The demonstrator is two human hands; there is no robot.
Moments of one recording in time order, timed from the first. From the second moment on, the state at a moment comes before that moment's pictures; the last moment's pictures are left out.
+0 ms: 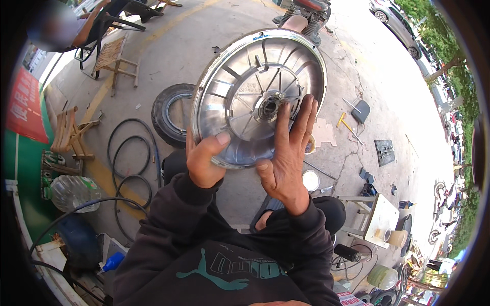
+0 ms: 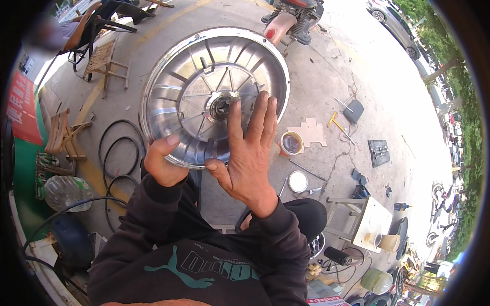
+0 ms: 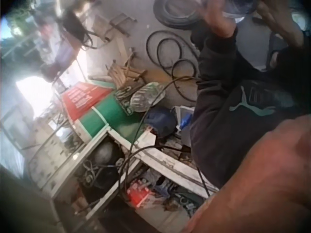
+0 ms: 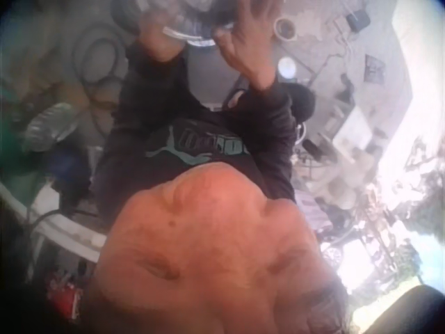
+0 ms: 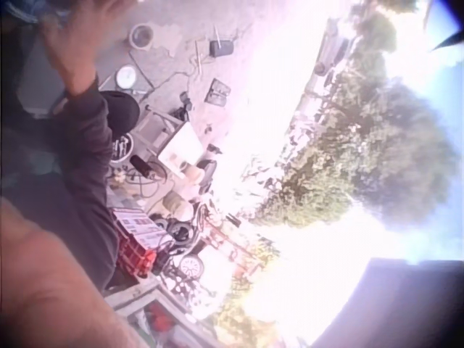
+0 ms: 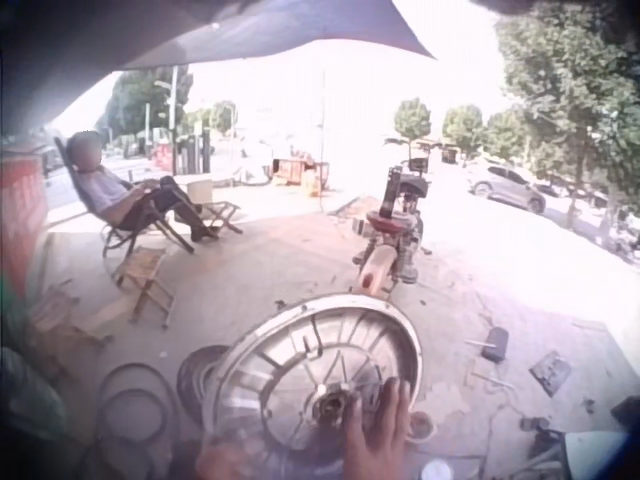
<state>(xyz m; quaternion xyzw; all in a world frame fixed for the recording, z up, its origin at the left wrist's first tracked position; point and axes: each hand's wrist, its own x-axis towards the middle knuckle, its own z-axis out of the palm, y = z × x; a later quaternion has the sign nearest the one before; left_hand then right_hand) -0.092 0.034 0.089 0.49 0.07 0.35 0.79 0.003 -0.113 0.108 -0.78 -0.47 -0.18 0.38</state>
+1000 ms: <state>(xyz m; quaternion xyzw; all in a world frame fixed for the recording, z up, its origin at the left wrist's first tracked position) -0.092 0.024 0.107 0.41 0.08 0.28 0.87 0.011 -0.112 0.109 -0.79 -0.44 -0.25 0.36</state>
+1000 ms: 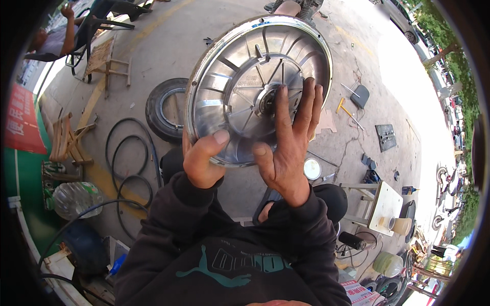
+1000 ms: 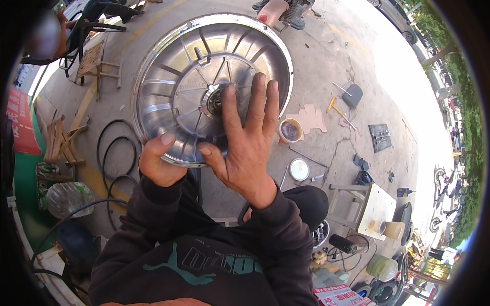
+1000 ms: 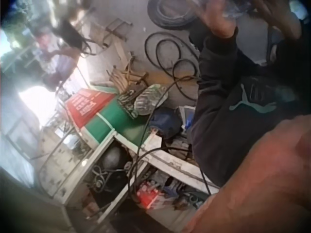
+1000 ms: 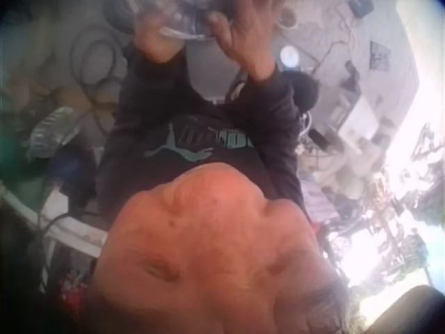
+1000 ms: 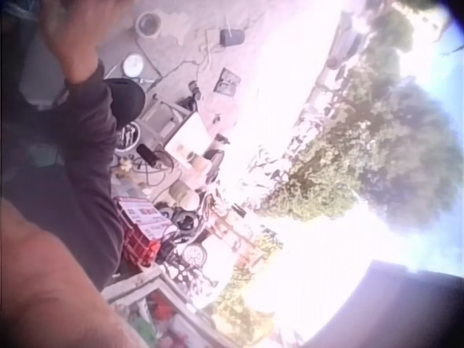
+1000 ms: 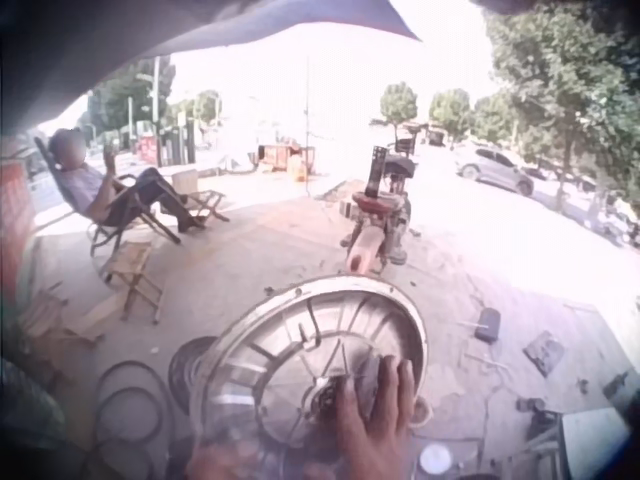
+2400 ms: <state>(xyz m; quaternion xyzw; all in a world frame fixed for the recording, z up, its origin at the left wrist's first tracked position) -0.094 0.033 0.102 0.56 0.11 0.34 0.75 -0.003 -0.121 0.117 -0.83 -0.44 -0.29 0.15</state>
